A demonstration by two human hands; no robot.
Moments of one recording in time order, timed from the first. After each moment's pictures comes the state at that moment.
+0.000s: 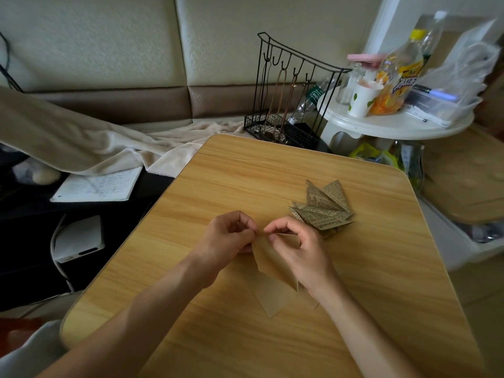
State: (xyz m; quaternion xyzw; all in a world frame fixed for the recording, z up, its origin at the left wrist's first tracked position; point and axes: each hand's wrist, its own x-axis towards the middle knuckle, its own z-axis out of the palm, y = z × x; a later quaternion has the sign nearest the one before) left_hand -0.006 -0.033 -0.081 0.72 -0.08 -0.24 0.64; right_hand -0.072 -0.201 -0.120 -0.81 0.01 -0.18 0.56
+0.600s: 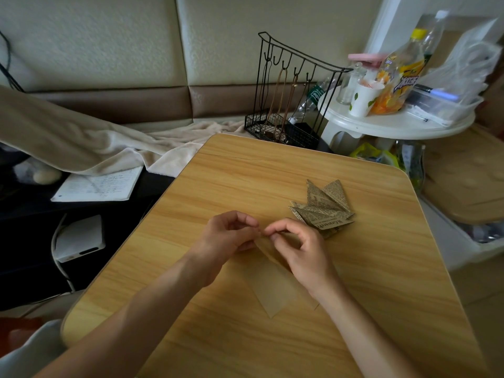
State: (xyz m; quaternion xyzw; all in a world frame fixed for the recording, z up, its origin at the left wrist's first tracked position) left_hand -0.003 -0.032 -0.082 0.66 -0.04 -0.27 0.70; right_hand -0.072 -0.201 -0.122 -0.81 0.01 -0.19 0.56
